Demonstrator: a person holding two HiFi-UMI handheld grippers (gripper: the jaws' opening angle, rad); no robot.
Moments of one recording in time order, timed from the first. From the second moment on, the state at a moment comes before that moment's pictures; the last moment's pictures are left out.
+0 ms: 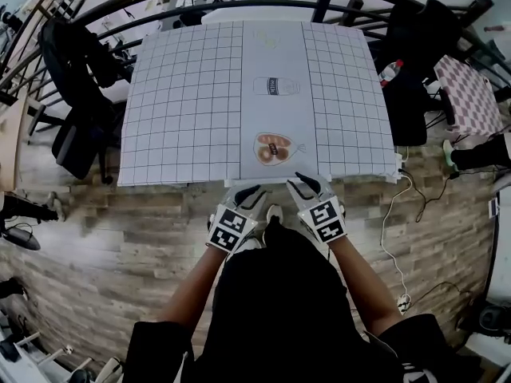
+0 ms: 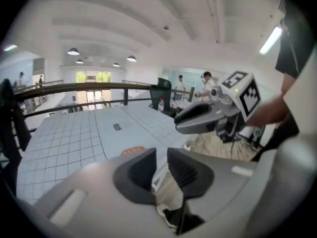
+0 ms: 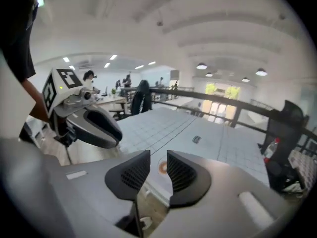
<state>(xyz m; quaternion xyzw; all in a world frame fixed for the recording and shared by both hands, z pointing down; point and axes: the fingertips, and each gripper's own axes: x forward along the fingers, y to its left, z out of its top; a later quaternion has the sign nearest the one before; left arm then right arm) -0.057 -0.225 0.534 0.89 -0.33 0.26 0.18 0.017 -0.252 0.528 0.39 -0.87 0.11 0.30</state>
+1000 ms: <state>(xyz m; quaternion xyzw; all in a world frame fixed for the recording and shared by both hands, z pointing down) -0.073 -0.108 0.360 0.86 -0.50 0.03 0.05 0.000 -0.102 0.364 0.51 -0.86 0.05 0.03</state>
